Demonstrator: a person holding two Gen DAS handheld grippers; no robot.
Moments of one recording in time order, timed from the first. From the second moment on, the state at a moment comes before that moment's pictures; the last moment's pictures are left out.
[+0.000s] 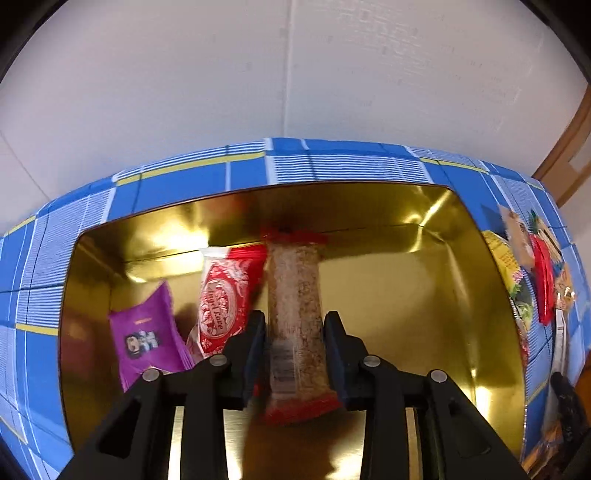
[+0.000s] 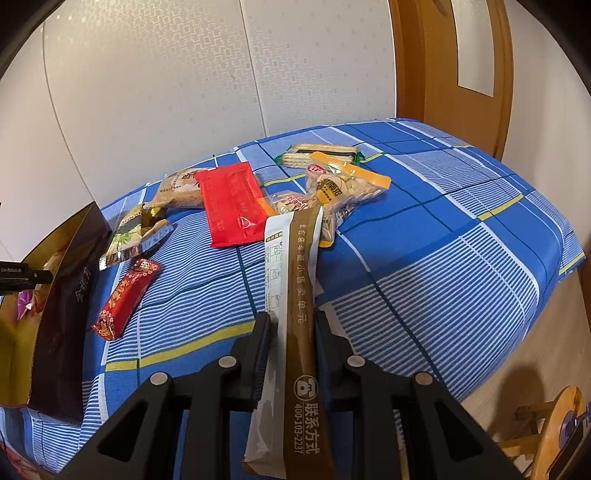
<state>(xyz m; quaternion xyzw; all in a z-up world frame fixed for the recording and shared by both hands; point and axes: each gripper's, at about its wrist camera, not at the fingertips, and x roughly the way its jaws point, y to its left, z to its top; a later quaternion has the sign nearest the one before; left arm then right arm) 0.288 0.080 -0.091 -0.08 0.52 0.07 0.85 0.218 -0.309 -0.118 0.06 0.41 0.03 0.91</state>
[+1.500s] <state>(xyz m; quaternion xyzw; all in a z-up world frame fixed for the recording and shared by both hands) 0.172 0.044 -0.079 -0.08 0.49 0.02 0.87 0.223 -0.179 -0.045 0.07 0.41 0.23 0.88</state>
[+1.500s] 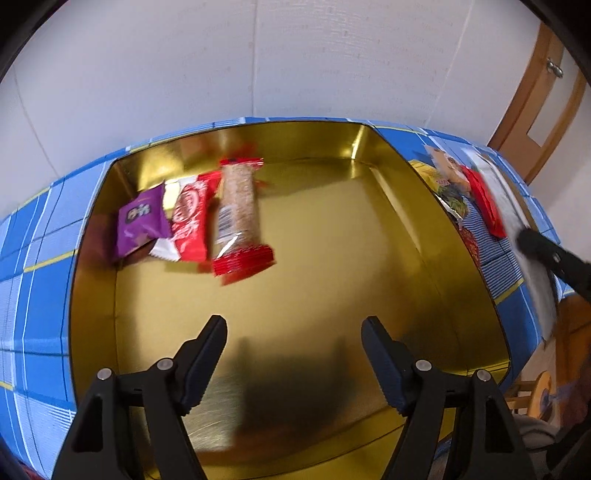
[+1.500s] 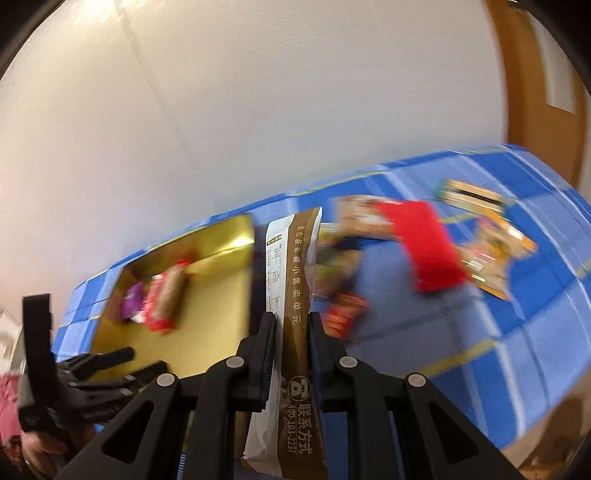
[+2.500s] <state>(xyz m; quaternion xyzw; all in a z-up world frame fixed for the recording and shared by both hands) 0.152 0.082 -0.087 -0.11 0.50 0.03 0.86 0.282 -0.060 -0.070 0.09 0.49 0.26 0.83</state>
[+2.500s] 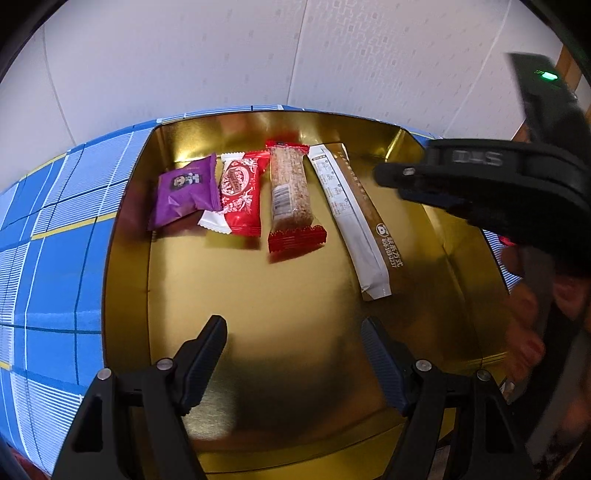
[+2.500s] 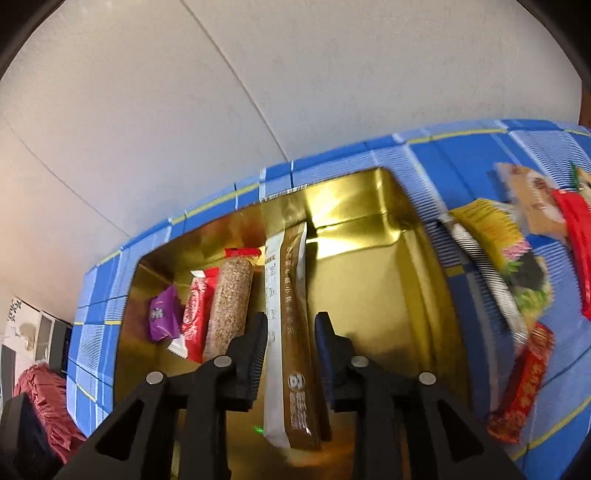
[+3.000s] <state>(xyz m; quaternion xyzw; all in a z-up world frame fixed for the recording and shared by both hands) 0.138 0.045 -0.072 -0.08 0.49 0.01 0.87 0.232 -0.169 -0.029 0.11 0.39 0.15 0.90</state>
